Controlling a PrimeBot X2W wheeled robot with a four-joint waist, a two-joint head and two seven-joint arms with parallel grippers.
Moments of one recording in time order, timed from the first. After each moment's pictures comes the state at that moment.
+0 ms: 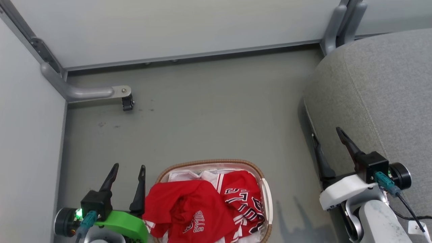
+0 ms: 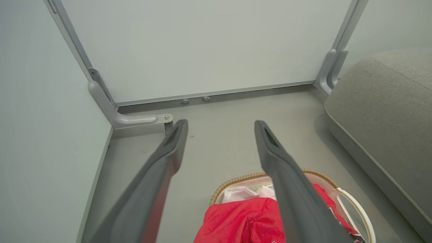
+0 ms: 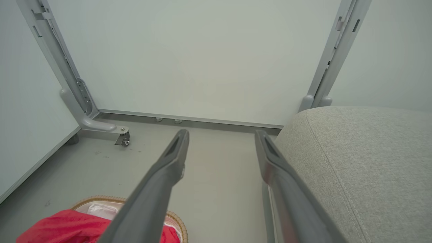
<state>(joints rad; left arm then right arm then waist) -0.07 0.12 -0.15 0.33 -0.18 -0.13 -0.26 -0.19 -0.06 0.04 0.27 0.05 0.13 -0.25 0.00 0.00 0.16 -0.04</state>
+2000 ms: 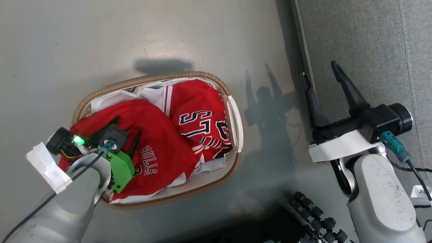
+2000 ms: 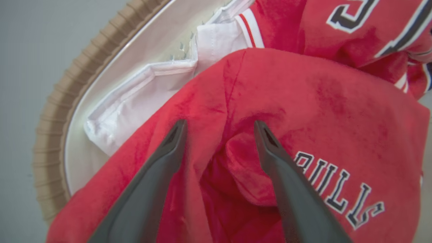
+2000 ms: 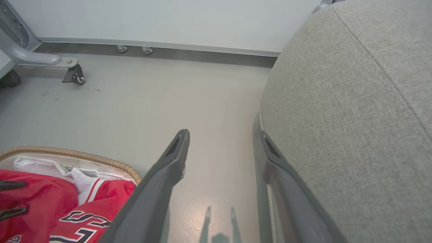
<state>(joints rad) -0.73 0.34 -0.84 0.96 -0.30 -0.13 -0.26 -0.38 -0.05 0.09 0.10 0.06 0.13 -0.26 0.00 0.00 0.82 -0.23</state>
